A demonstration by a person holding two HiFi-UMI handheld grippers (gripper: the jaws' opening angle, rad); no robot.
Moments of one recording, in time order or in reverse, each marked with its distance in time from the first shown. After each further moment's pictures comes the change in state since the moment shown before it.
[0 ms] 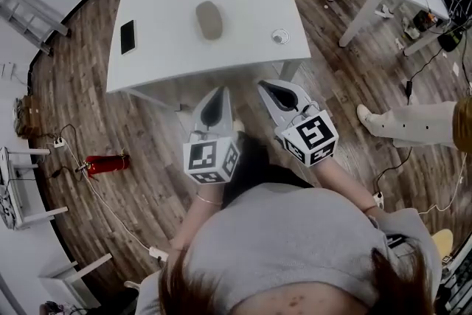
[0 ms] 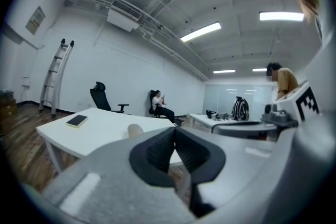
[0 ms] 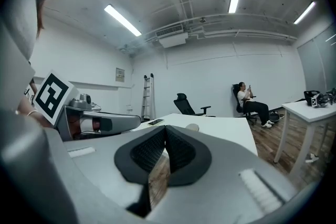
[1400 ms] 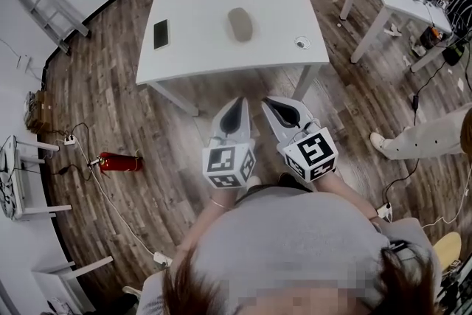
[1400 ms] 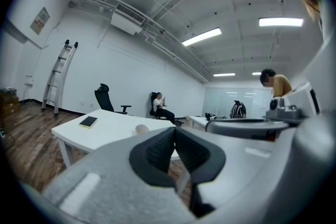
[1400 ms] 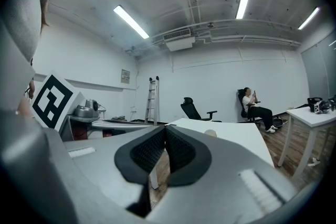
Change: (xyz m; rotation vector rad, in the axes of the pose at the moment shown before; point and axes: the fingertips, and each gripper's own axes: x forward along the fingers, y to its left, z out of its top) left arm -0.080 0.017 0.008 -0.023 -0.019 0.002; right arm -0.003 0.112 0.022 -0.042 -0.026 0.021
